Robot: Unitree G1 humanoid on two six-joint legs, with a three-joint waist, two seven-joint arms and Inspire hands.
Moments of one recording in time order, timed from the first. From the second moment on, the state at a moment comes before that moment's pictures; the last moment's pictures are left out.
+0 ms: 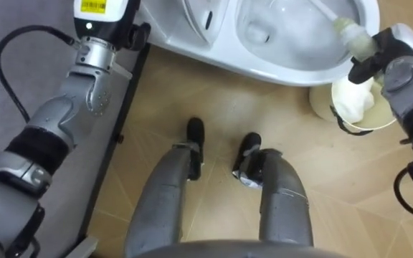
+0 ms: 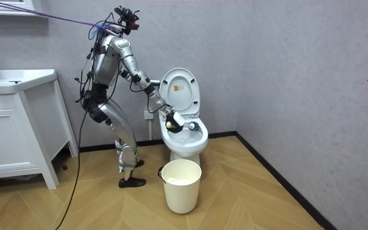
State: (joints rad) left arm -0.48 0.56 -0.55 0.49 0.70 -0.04 0.59; right arm -0.72 -0.57 0.54 1.21 -0.11 0.11 -0.16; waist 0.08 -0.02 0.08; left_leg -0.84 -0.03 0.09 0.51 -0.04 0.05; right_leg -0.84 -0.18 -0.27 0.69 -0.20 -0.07
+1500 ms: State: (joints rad) left arm -0.11 0.57 -0.39 0.53 0.67 -0.11 0.47; right arm -0.03 -0.57 0.46 0.55 -1.01 0.23 0.07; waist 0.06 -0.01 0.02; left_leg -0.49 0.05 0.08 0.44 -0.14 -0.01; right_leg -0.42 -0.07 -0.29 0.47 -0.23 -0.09
